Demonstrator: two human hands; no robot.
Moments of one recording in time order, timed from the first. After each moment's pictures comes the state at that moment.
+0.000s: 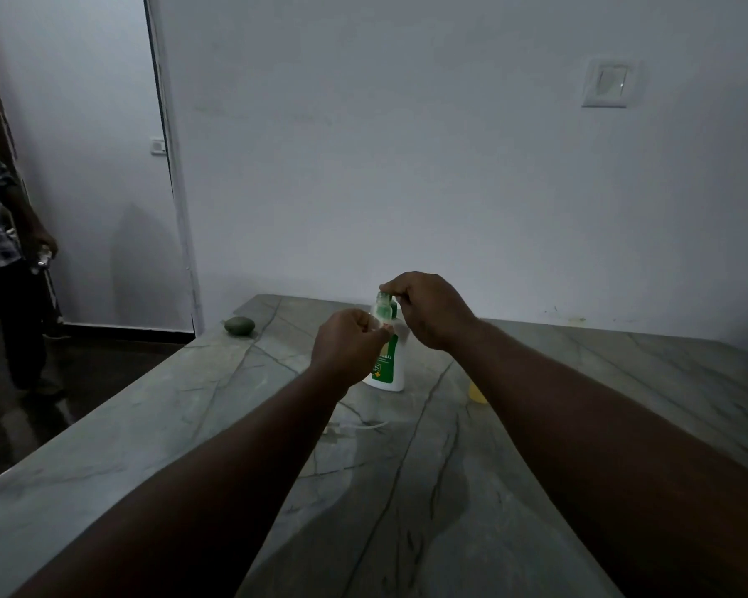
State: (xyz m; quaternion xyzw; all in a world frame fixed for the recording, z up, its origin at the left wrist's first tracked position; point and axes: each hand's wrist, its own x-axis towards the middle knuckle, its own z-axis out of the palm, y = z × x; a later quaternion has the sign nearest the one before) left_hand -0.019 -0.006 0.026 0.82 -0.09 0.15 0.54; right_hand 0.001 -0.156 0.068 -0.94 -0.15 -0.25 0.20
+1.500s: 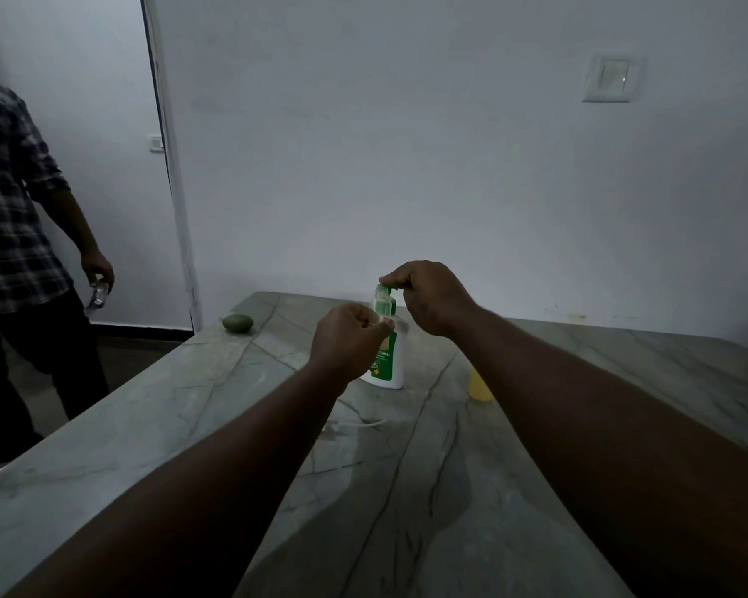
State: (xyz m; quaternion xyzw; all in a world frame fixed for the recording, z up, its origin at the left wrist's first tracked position) left_hand -0.015 -0.008 0.026 0.81 -0.09 0.16 0.55; right_hand 0.007 -0.159 0.080 -0.93 -0.13 -0.25 0.24
